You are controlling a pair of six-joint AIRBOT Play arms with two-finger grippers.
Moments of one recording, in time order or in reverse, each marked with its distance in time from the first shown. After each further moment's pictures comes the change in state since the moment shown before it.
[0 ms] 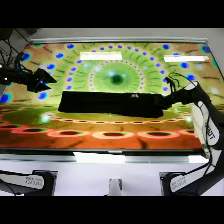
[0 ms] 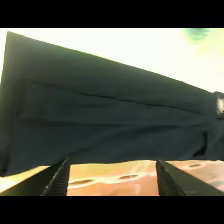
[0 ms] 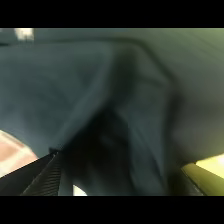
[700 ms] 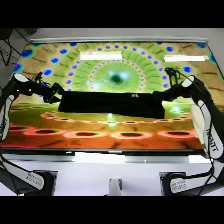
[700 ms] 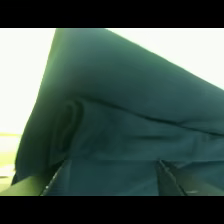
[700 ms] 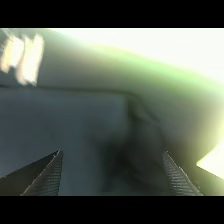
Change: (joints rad) left arm -0.030 -0.221 -0.092 0.017 0.133 -0.048; right arm 0.059 0.164 -0.005 -0.240 -0.189 0.078
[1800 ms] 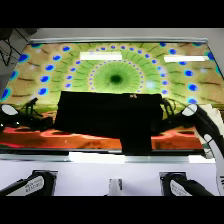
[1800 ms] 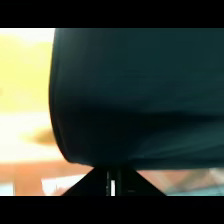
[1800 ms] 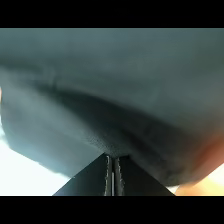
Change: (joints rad) left arm 0.071 0.616 -0.727 0.204 0.068 0.259; right arm 0.055 0.455 -0.518 0.089 0.180 -0.035
